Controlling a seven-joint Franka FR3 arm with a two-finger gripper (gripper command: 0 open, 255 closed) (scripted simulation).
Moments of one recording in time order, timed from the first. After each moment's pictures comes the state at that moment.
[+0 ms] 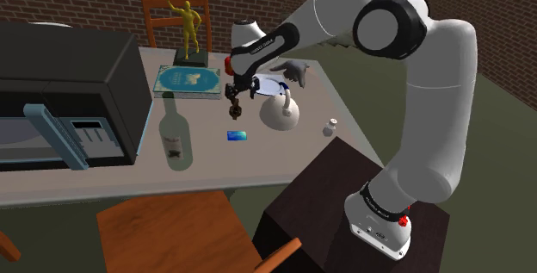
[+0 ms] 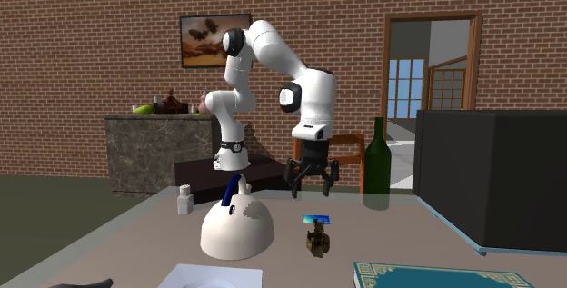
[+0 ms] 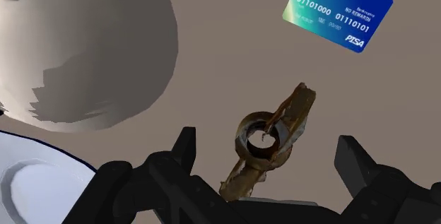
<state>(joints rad) 0.00 0.55 0.01 -1.83 -0.09 2.33 0.34</state>
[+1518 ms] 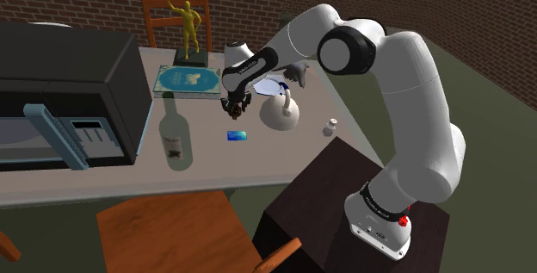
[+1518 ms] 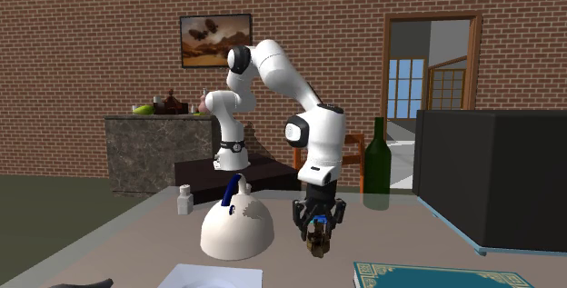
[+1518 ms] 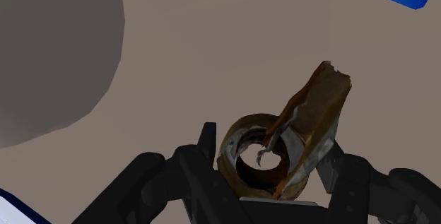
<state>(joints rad) 0.00 0.83 0.00 -1.61 -0.08 2.37 0.37</state>
